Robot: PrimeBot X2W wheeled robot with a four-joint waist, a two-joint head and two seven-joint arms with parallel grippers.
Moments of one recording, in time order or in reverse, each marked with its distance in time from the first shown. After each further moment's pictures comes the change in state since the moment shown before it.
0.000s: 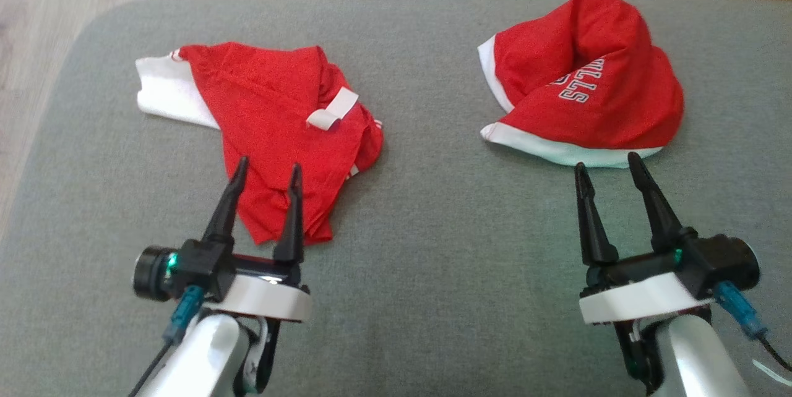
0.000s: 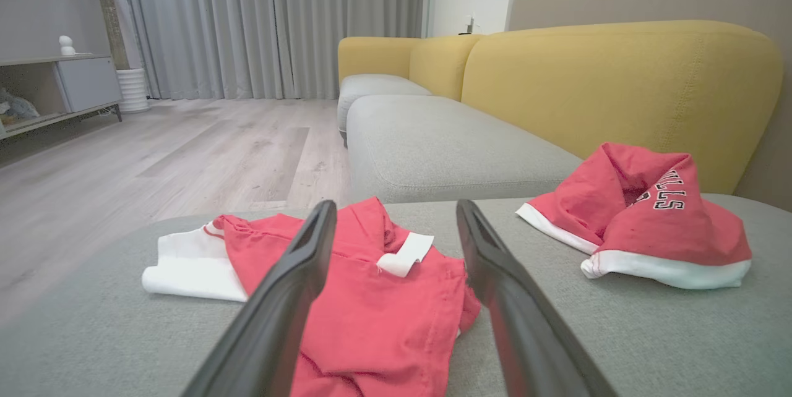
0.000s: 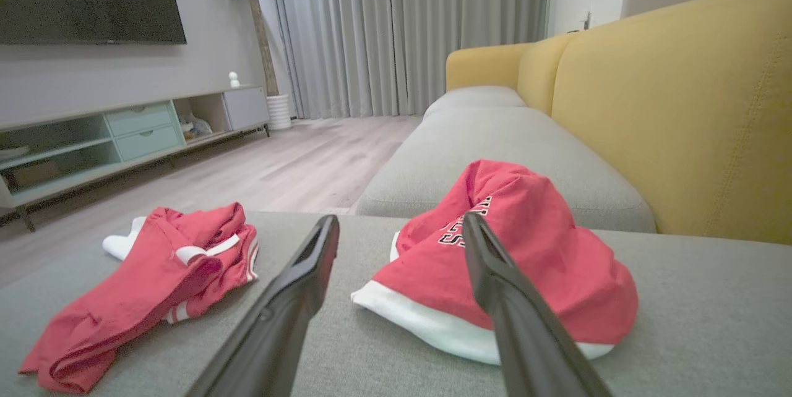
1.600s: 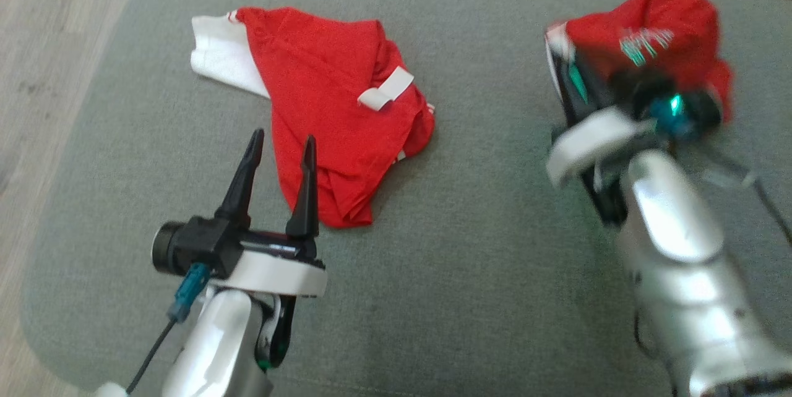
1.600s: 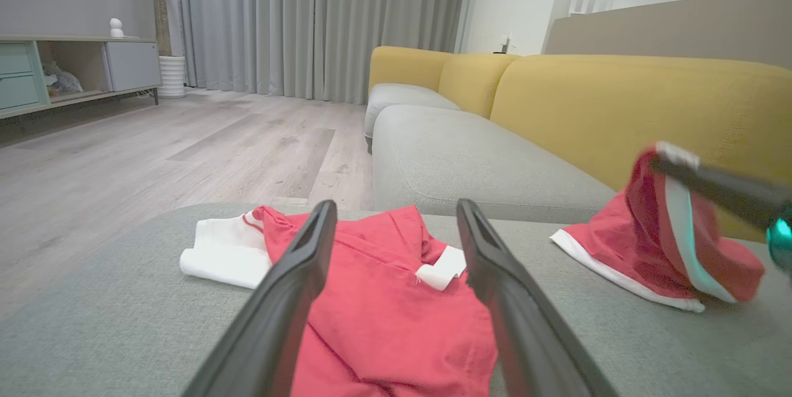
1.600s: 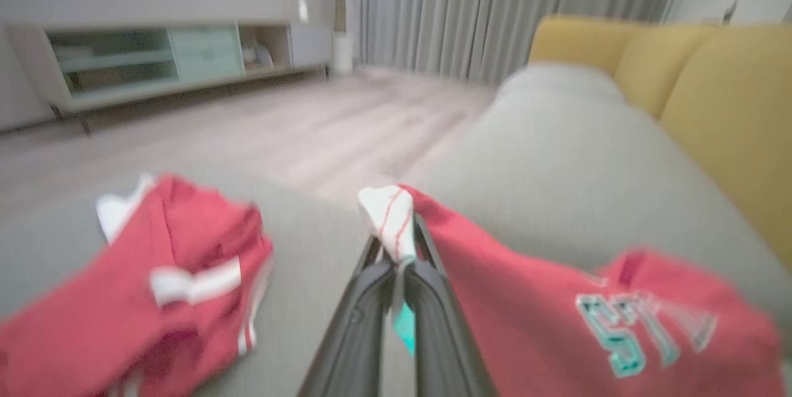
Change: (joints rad) left arm -0.021 -0.215 0.230 0.081 0.175 -0.226 0.000; right arm -0.586 -0.011 0.090 0.537 -0.092 0.001 0.068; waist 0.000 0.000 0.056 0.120
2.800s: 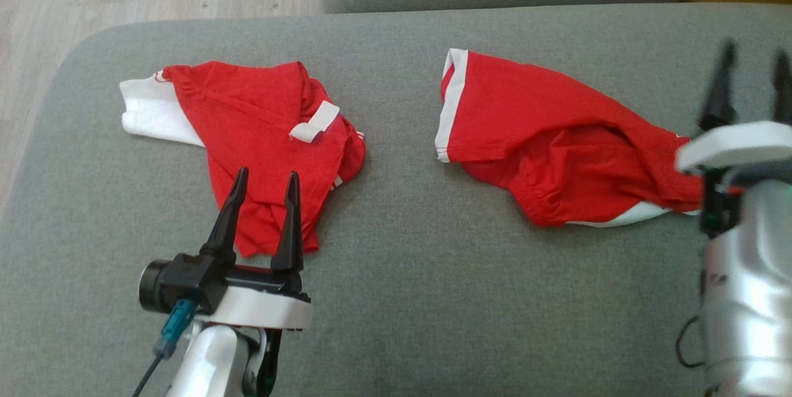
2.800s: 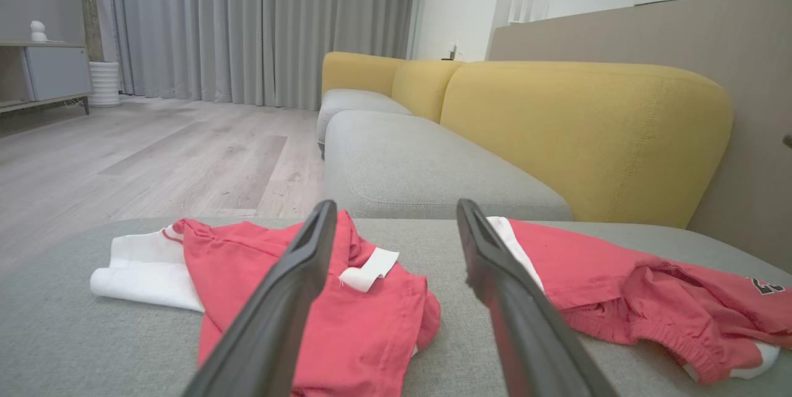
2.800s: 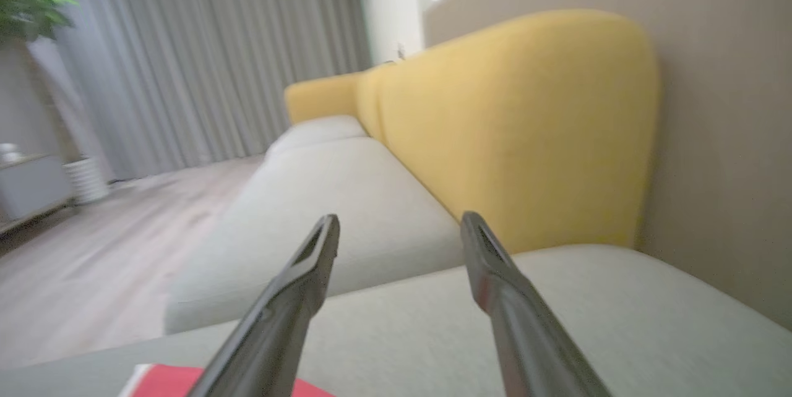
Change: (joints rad) left arm 0.111 -0.003 0.067 -0.035 0.036 -0.036 0.000; right arm 0.043 0.006 -0.589 0.043 -0.056 0.000 -0.063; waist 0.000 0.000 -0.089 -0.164
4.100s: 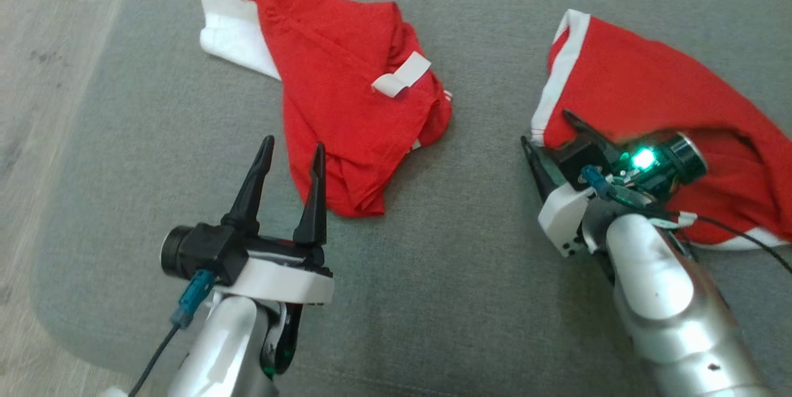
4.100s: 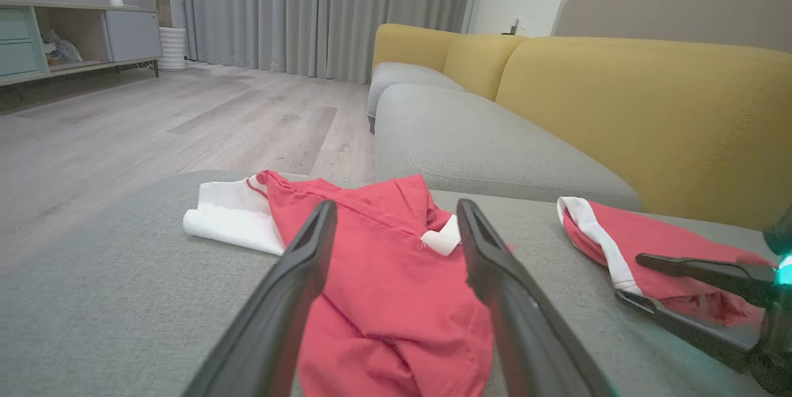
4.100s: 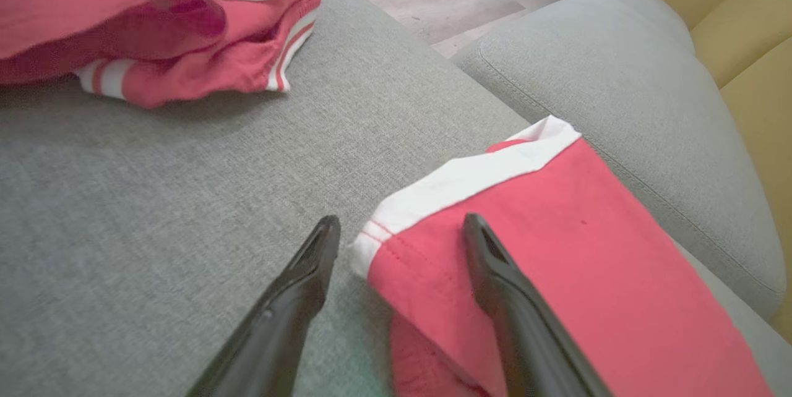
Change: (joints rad) left arm -0.083 -0.003 -0.079 0.013 -0.048 0.010 0.000; right arm 0.123 -0.004 0.567 -0.066 -0.359 0.000 0.201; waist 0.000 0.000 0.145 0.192
